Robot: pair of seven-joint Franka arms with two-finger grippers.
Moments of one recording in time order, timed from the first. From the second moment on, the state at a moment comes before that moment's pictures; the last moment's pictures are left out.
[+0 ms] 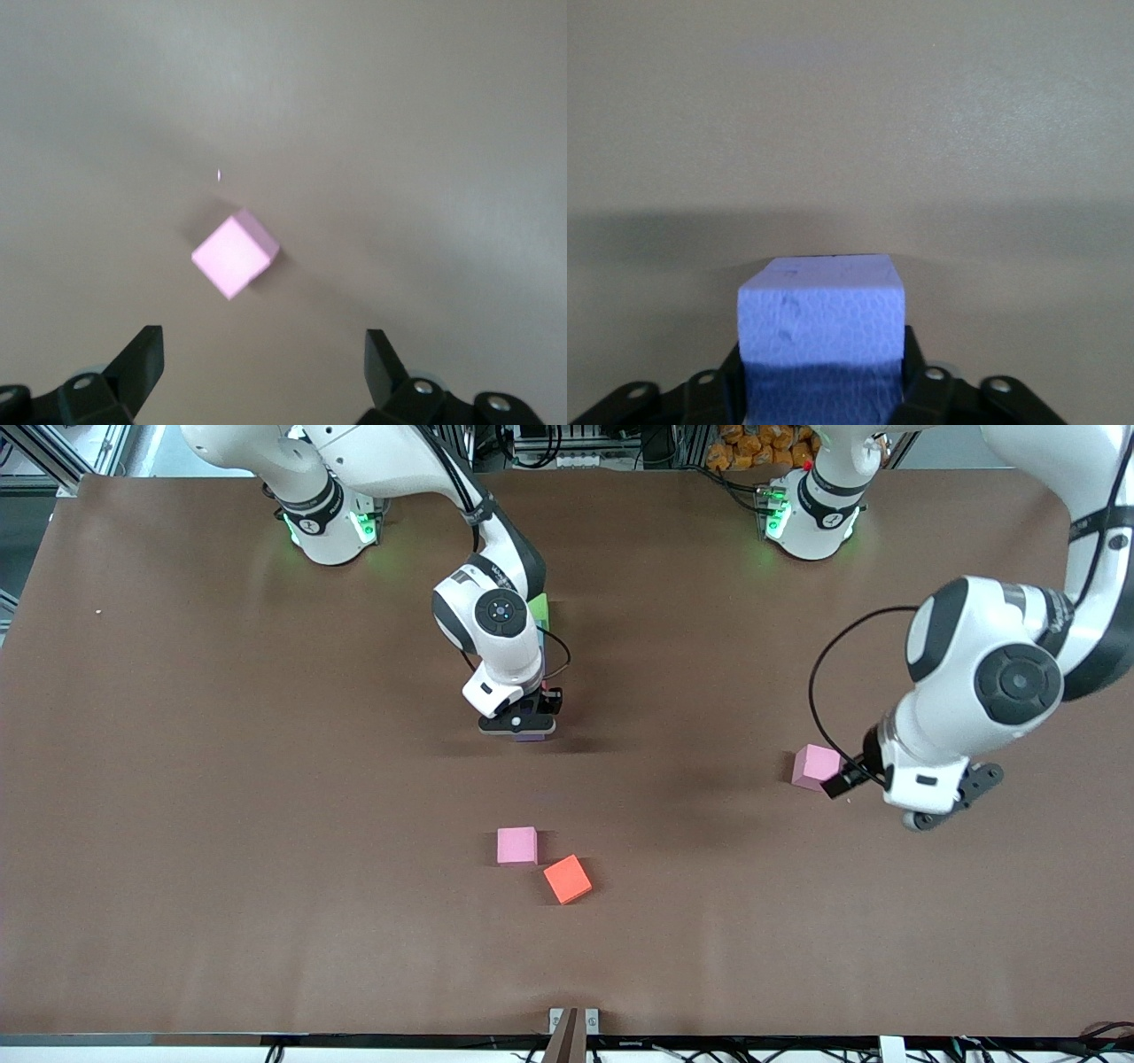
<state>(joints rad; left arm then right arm) 0.04 0.26 -0.32 -1.73 0.13 1.89 -0.85 0.86 0.54 -0.09 -1.91 0.06 2.47 0.73</state>
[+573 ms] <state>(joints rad) -0.04 0.03 -0.31 -1.96 0.12 1.92 -0.74 0.82 0.49 -0.11 -1.89 0.06 2.45 0.74</state>
